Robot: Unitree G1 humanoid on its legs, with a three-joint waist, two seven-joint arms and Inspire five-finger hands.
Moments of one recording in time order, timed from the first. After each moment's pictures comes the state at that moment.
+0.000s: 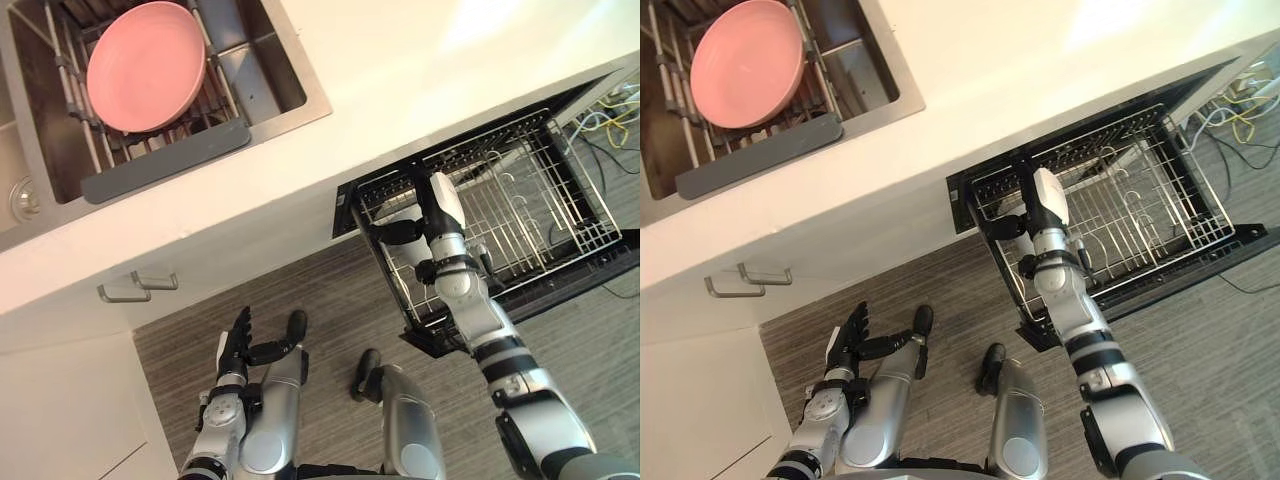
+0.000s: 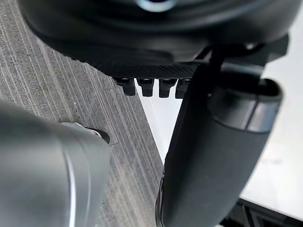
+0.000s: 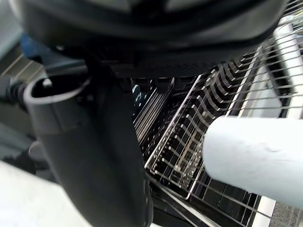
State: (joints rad) left arm -0.03 0.13 -0.09 0.74 -0.20 -0.26 0.15; right arm -0.41 -0.31 0.14 0.30 -0.36 -0.06 -0.23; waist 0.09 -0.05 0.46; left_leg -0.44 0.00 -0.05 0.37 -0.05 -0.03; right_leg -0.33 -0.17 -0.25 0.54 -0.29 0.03
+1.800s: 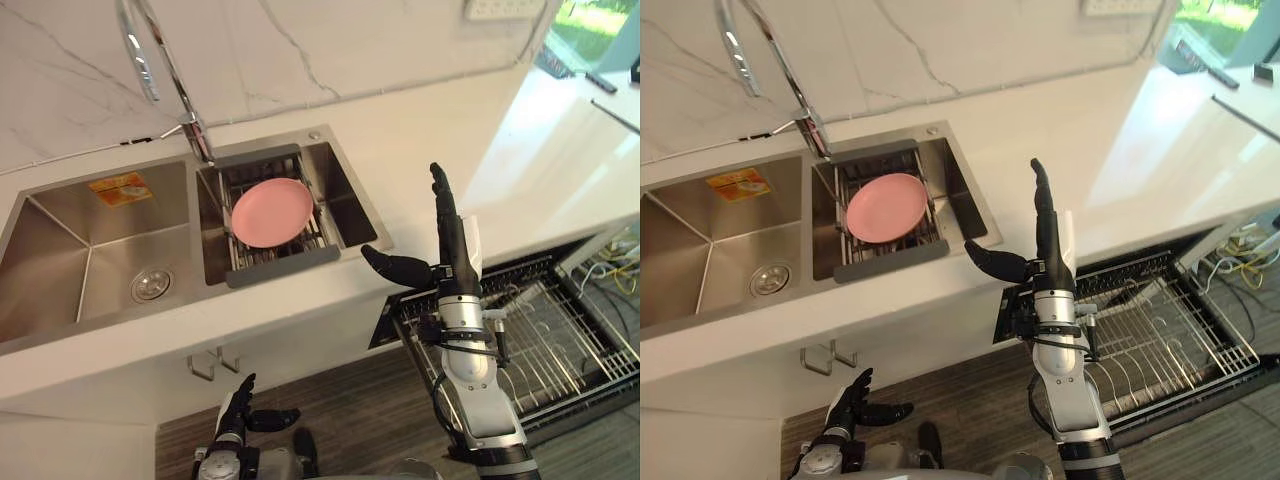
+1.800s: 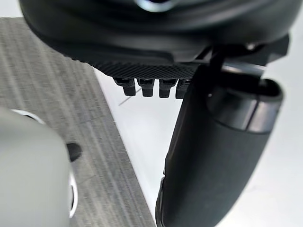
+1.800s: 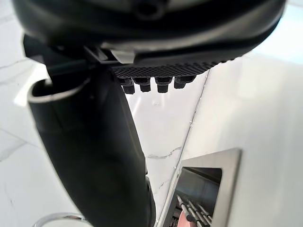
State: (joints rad) left arm 0.10 0.15 -0.17 0.90 -0.09 -0.23 0.13; right arm -0.02 -0.15 0.10 -0.13 -0.28 -0.18 -0.25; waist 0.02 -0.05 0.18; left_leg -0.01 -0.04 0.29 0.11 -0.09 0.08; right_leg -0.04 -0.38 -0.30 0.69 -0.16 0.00
